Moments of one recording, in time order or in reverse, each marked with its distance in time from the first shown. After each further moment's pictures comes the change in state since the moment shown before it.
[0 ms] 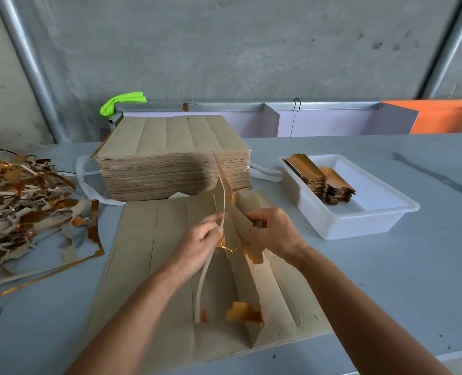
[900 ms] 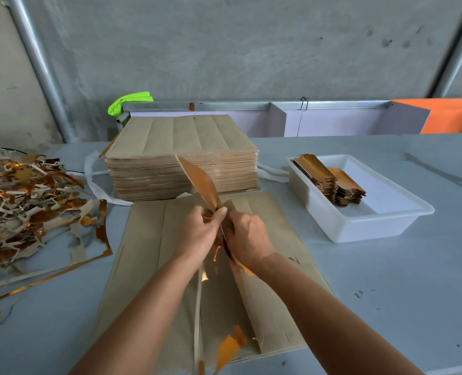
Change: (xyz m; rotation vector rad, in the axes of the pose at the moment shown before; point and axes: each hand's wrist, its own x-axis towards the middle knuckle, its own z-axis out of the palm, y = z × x) left_hand 0.026 0.005 -0.002 0.113 0.402 -0.214; right_hand 0.016 -0.018 0.061 -0.382 0.204 -0.160
